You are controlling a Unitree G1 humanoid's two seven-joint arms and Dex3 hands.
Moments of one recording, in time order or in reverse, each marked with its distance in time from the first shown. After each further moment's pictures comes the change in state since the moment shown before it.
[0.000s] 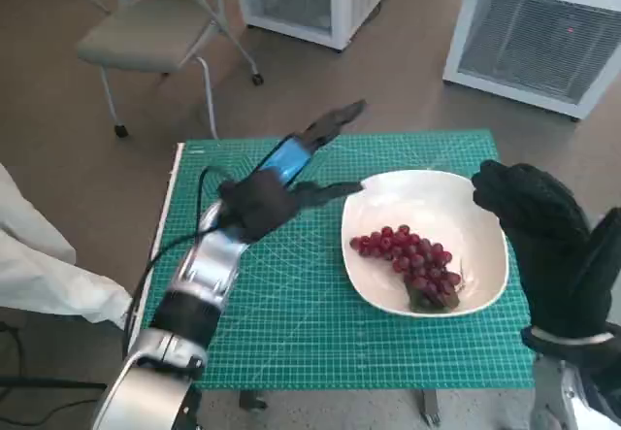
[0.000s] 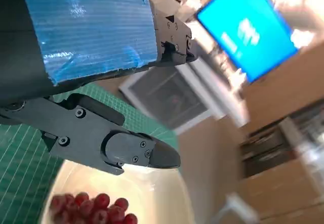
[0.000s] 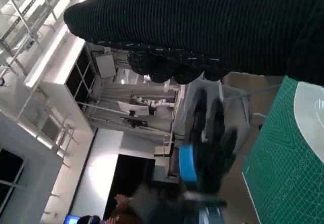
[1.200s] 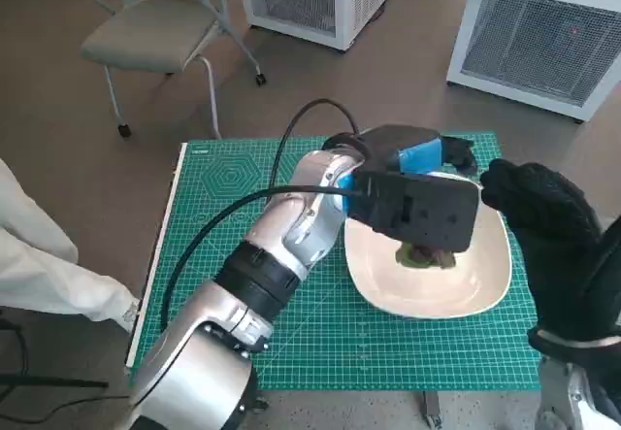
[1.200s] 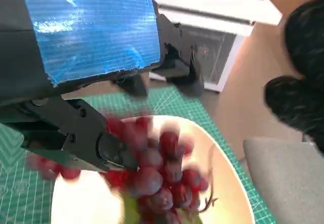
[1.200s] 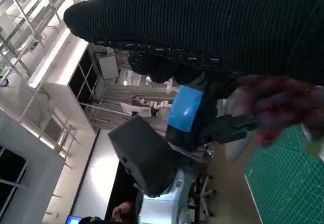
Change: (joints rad) left arm -0.455 -0.182 -0.374 0.169 0.428 0.322 -0.121; right arm 0.003 -0.001 -0.017 -0.016 -0.001 0.002 -0.005
